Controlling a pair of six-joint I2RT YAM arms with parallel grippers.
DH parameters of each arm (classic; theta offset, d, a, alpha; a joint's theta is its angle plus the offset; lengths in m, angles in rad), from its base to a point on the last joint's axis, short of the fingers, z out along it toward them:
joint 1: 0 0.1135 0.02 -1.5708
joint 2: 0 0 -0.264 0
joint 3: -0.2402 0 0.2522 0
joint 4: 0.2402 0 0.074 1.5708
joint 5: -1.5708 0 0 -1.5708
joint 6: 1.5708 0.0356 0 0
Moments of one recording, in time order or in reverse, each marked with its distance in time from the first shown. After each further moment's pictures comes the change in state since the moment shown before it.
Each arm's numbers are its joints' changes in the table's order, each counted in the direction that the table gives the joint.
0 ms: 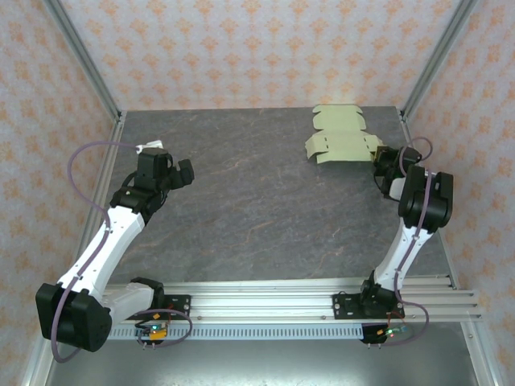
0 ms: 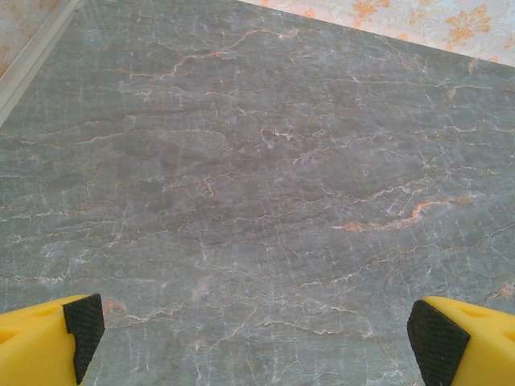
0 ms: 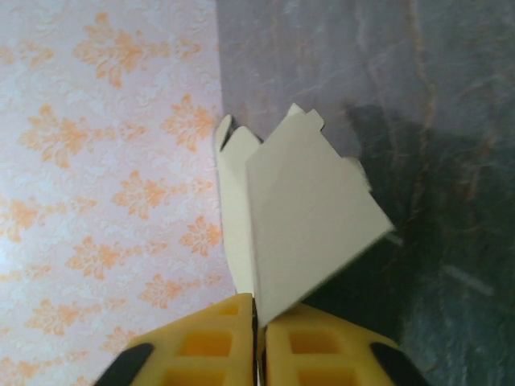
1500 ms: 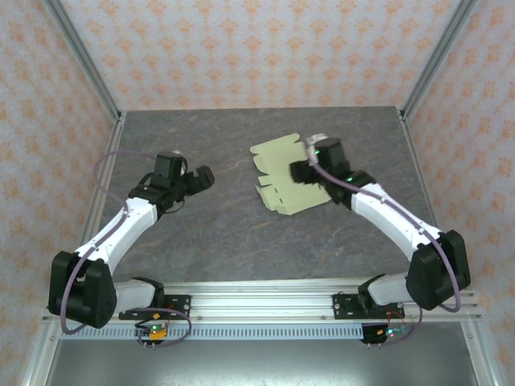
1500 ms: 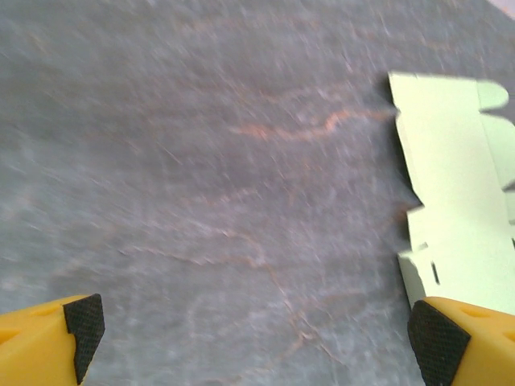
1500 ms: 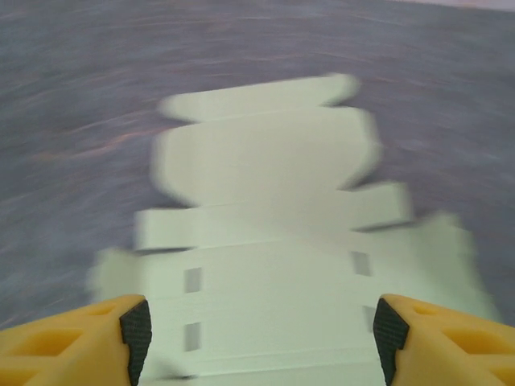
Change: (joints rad) left arm -0.058 0.162 0.090 -0.137 -0.311 -0.257; right arm 0.716 -0.659 -0.082 1.090 -0.456 -1.243
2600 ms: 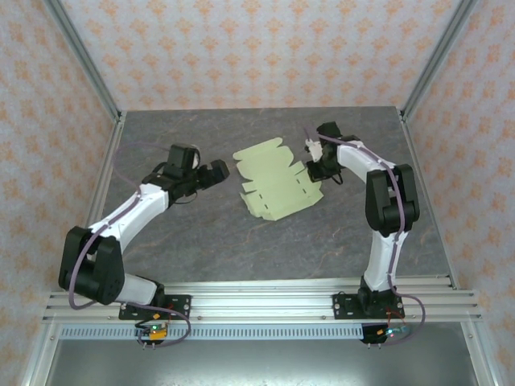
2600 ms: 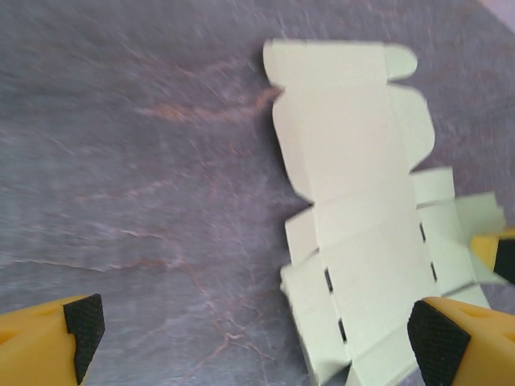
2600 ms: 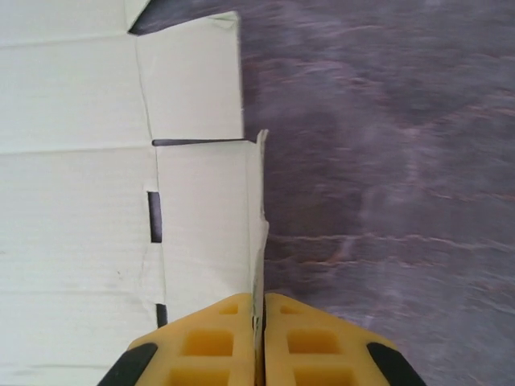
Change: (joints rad) left arm -0.009 0.122 -0.121 0.000 -0.099 -0.039; right arm -0.142 0.610 -0.417 0.388 0.234 -0.344
